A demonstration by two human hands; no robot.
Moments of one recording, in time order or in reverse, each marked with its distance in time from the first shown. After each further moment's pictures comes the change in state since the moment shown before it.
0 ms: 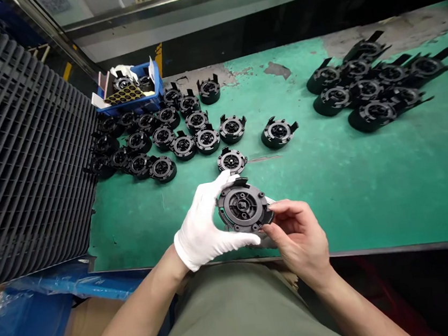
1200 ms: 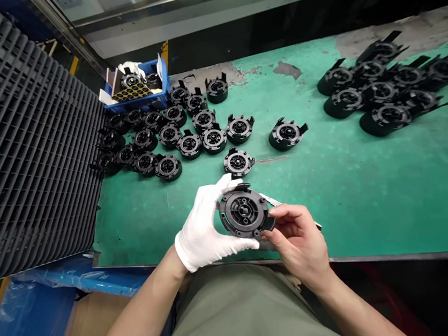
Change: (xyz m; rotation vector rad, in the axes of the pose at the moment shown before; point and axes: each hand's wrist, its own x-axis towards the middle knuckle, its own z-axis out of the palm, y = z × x) left_hand -0.005 -0.001 -0.010 0.028 -0.011 0.011; right_hand -0.003 0.007 0.006 0.044 -0.073 0.071
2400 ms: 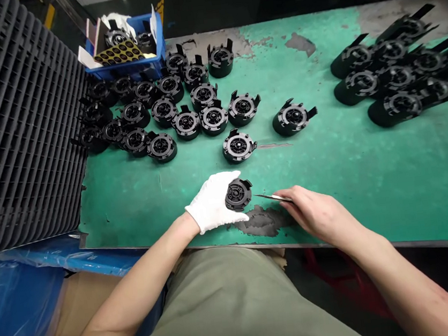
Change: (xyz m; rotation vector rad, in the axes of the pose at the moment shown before) left_hand -0.003 -0.082 0.049 0.129 -0.268 -0.113; right_hand 0.045 0.016 -0.098 -0.989 -0.607 -0.402
